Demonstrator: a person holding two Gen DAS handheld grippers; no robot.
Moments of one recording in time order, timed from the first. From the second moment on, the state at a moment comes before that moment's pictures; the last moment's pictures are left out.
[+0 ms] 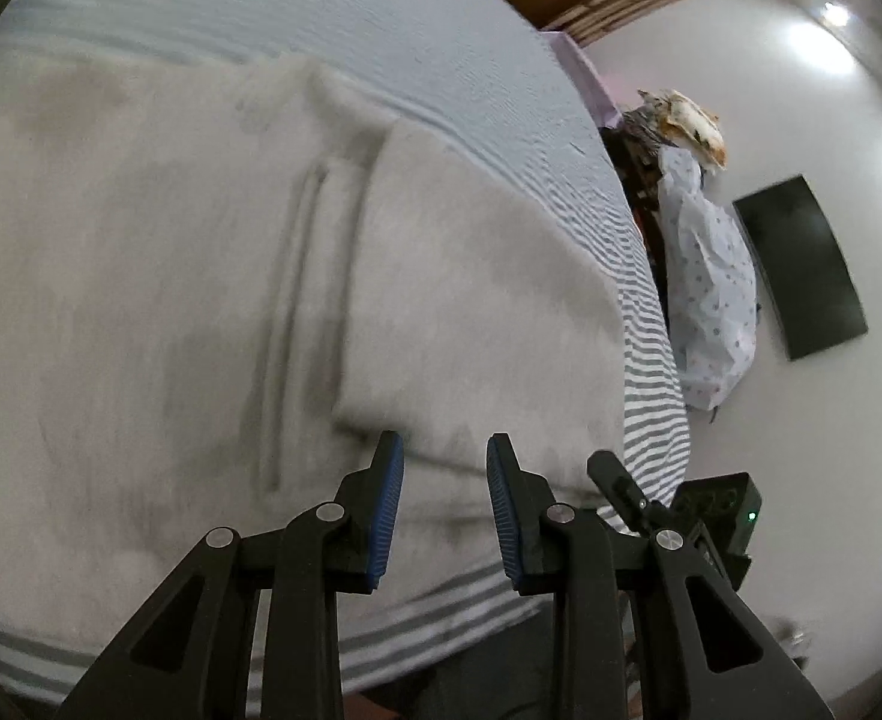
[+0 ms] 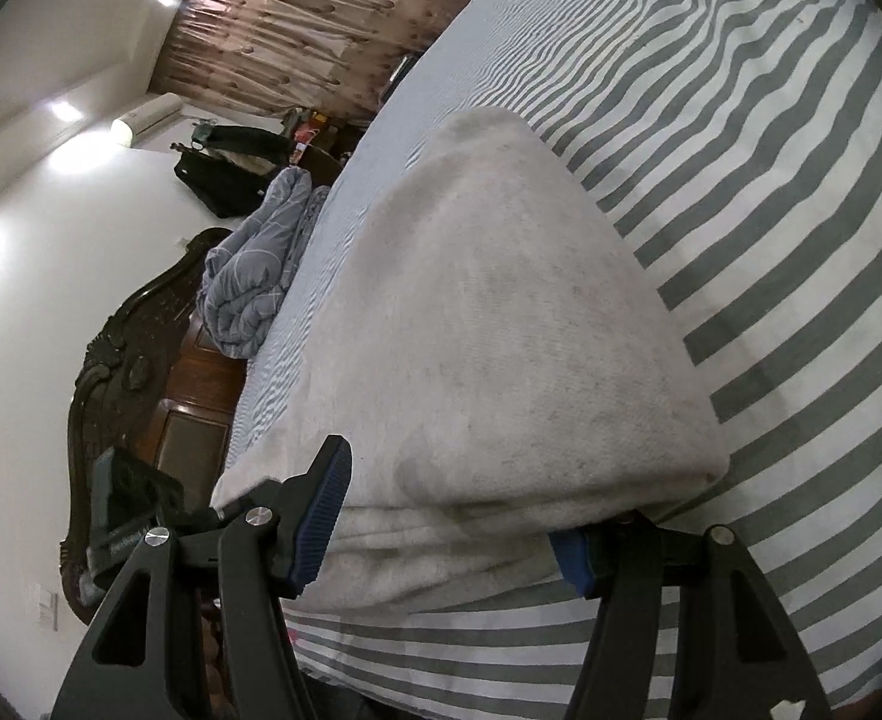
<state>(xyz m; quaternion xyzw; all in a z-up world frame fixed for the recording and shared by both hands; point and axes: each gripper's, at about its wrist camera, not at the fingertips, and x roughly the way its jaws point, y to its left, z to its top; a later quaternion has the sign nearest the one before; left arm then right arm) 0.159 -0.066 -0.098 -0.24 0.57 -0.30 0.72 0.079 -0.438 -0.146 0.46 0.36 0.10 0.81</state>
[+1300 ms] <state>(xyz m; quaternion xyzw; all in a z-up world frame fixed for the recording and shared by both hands) 0.160 -0.049 -0.102 -0.25 0.55 -0.28 0.75 0.068 -0.470 -0.137 0.48 0.38 0.06 0.79</state>
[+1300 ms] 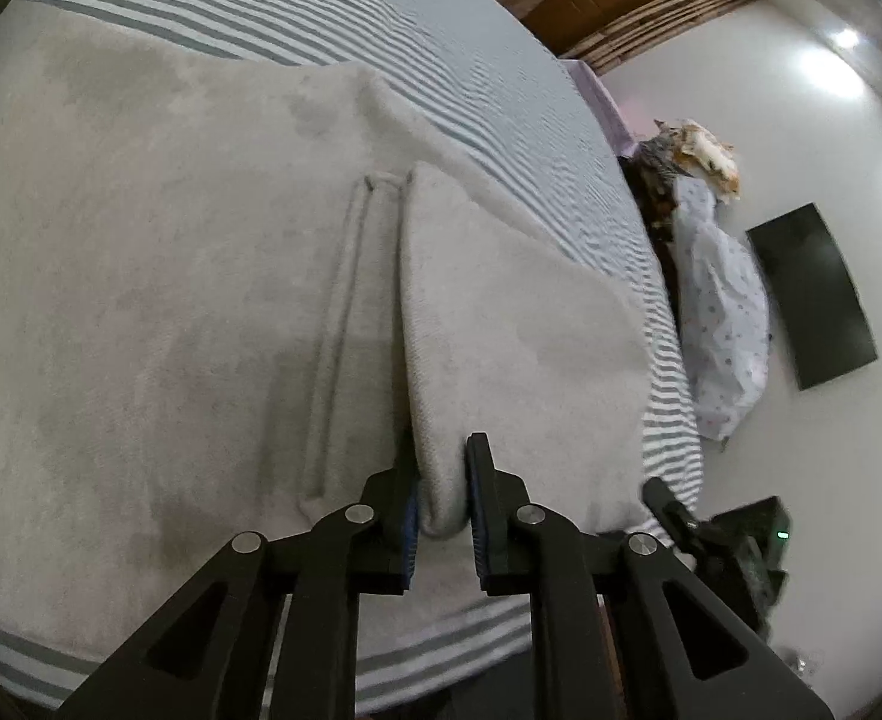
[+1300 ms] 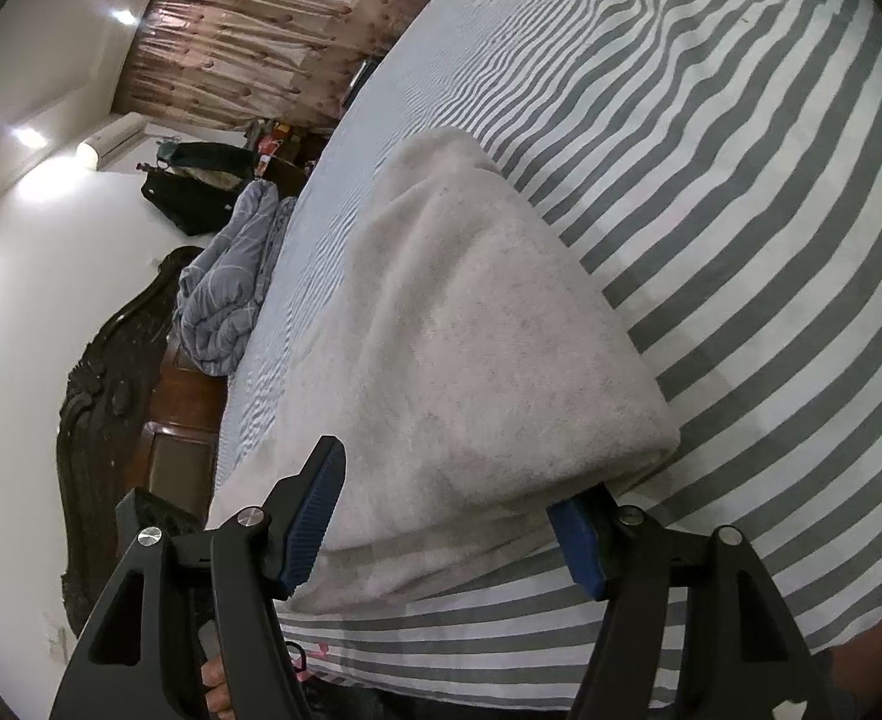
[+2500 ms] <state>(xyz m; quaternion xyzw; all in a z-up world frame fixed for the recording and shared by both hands) 0.181 -0.037 -0.090 -0.27 0.54 -0.25 0.76 0.075 -0.468 -0.120 0.45 0.38 0.06 0.80</state>
